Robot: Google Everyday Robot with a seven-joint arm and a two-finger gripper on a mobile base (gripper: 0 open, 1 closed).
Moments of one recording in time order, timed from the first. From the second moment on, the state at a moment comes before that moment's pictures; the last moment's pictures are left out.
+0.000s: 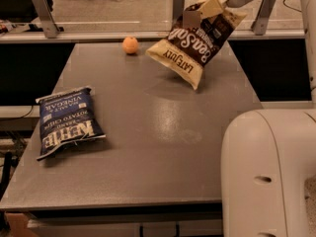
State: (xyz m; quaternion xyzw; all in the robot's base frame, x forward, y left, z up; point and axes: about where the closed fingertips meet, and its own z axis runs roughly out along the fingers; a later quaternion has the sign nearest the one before) arm 0.757 -0.144 0.994 -0.47 0.77 0.15 0.40
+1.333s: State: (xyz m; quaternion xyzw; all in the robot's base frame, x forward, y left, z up) arm 0.817 -0.145 0.990 -0.32 0.82 0.12 0.47
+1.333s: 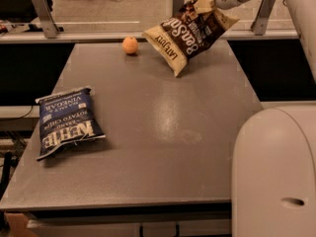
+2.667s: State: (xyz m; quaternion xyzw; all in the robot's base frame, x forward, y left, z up) arm 0.827 -0.142 0.929 -0.19 0.87 0.14 0.44
